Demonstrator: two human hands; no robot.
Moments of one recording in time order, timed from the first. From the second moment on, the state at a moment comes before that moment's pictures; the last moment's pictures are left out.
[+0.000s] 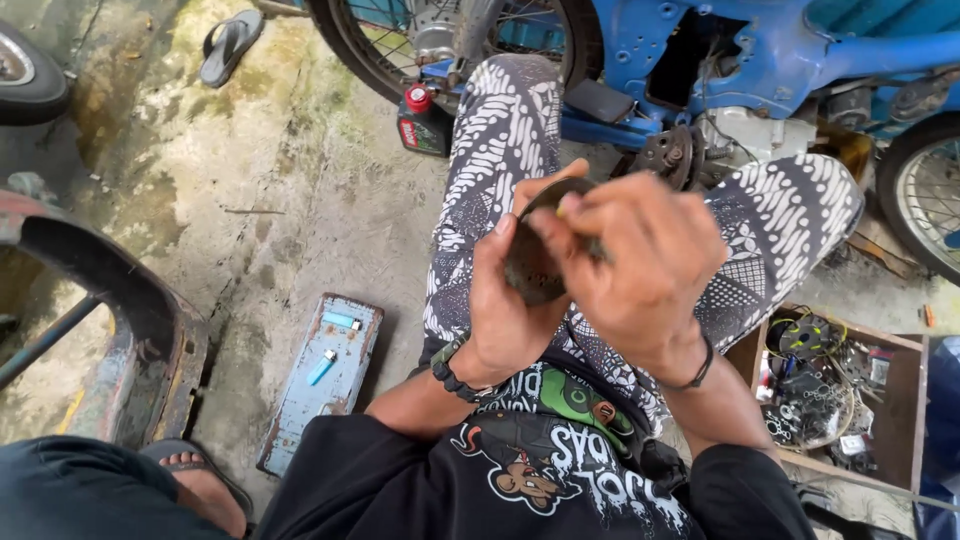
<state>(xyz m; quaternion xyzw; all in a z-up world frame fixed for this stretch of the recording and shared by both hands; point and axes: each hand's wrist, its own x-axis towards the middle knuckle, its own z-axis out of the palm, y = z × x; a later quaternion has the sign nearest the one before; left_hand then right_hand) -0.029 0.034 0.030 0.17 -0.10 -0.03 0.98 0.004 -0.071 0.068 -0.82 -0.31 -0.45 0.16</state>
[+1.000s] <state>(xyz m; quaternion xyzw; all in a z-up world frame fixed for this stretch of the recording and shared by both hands) -0.025 0.004 0.016 0.12 -0.16 -0.07 0.98 -0.012 -0.097 0.081 -0.85 -0.25 -0.44 0.14</state>
